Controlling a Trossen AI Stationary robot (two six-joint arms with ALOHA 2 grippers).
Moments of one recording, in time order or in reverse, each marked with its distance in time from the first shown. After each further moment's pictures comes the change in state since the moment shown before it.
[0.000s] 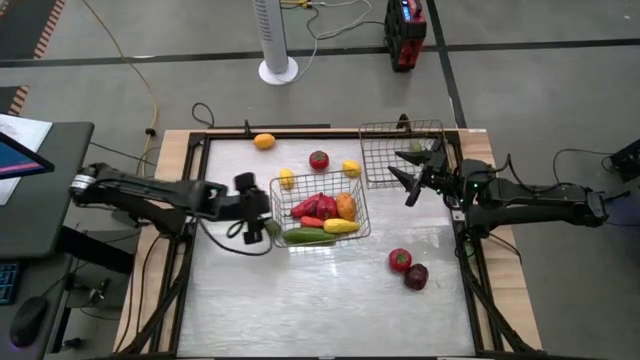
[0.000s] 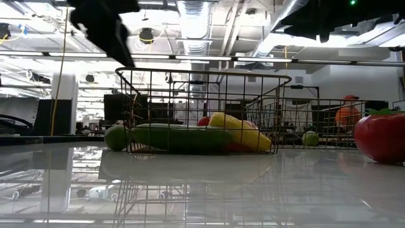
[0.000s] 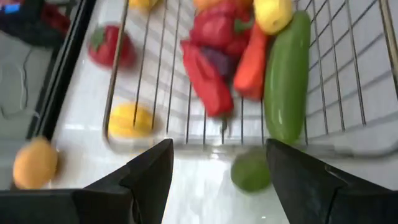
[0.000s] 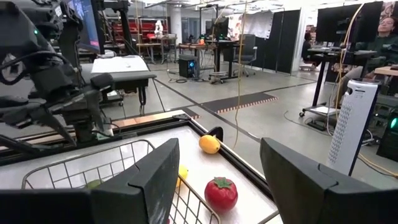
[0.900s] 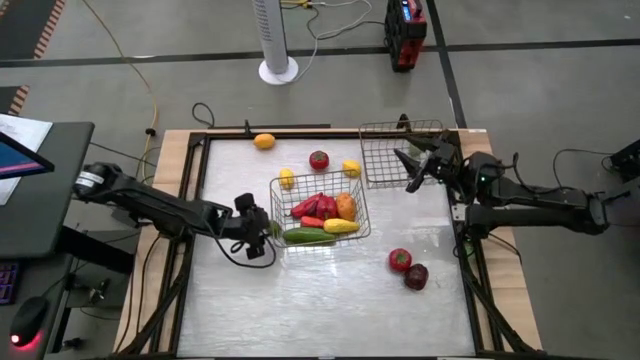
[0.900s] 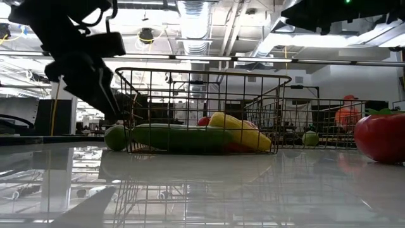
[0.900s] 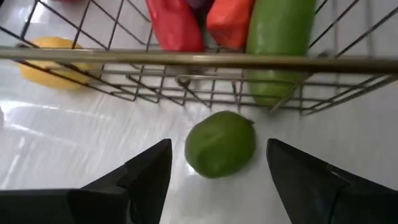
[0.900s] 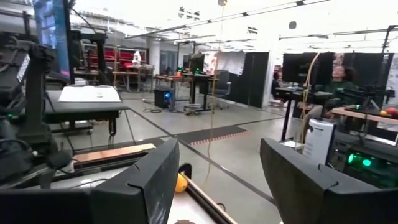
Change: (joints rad) left arm -0.089 0.053 -0.348 0.362 -0.022 -0.190; right arm -0.101 0.000 0.000 0.166 -0.014 -0.132
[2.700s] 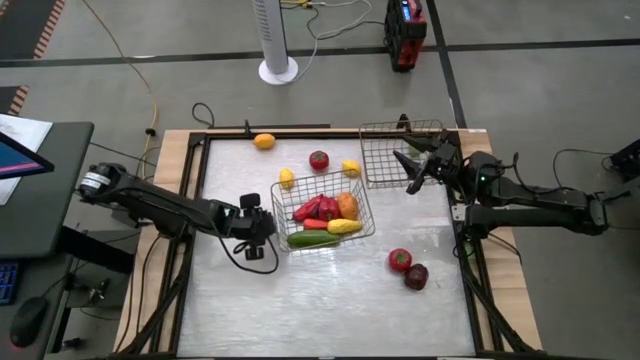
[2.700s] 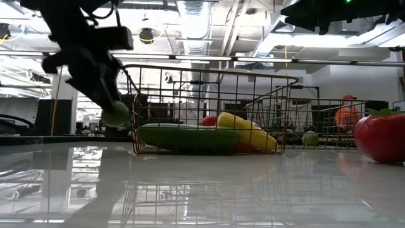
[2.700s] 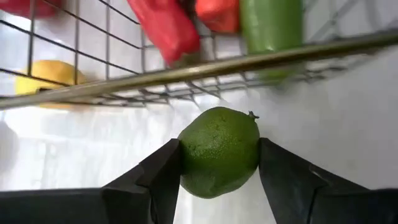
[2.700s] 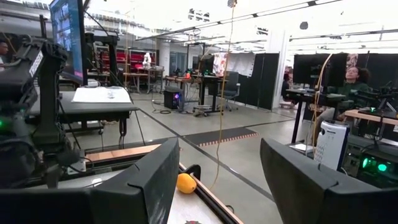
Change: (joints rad) left arm 0.002 0.066 0.144 -0.175 0.059 0.119; right arm -0.011 0.000 0.000 0.000 -0.049 0.008
